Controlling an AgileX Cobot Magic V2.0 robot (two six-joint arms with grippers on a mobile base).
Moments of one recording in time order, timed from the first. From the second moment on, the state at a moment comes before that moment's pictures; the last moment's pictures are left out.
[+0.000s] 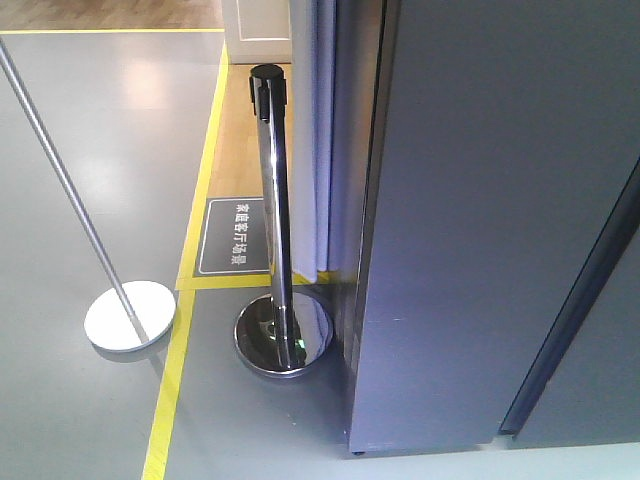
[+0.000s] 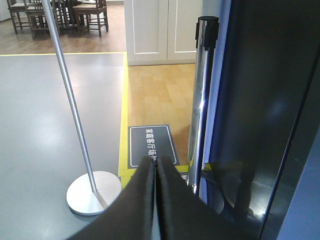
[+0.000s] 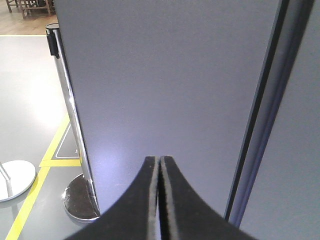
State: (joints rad) left arm -0.03 -0.01 0.03 0.12 0.26 -0.21; right arm -0.05 0.41 -0.35 0.25 0.30 -0.21
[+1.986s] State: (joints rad) left arm -0.03 -0.01 0.03 0.12 0.26 -0.21; right arm -0.05 -0.01 0.03 0.07 0.31 -0.11
